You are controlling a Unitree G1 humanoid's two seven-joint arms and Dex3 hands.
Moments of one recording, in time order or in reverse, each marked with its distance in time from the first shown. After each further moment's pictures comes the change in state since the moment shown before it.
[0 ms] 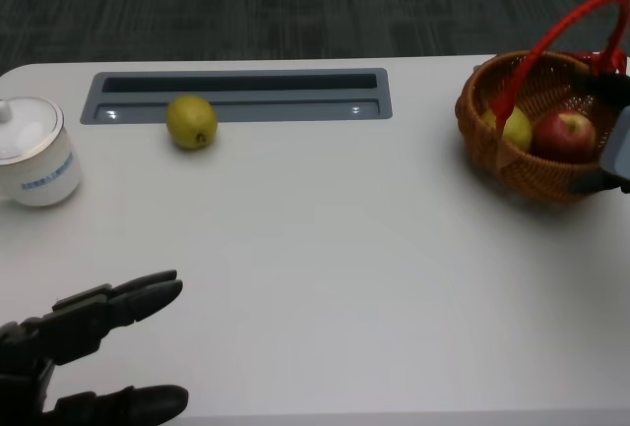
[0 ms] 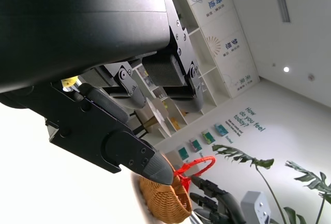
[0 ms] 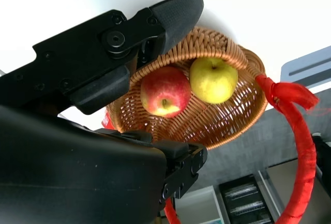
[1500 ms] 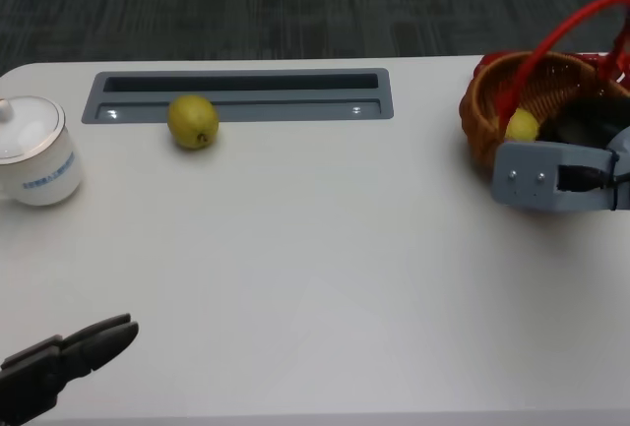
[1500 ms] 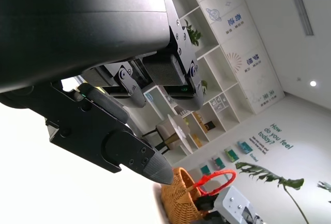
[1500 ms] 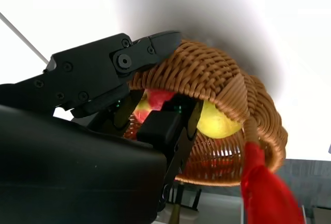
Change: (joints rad) left arm 0.198 -0.011 0.080 -0.112 0.060 -0.010 0.090; right arm -0.128 0.183 0.241 0.076 -0.250 0.377 -0.152
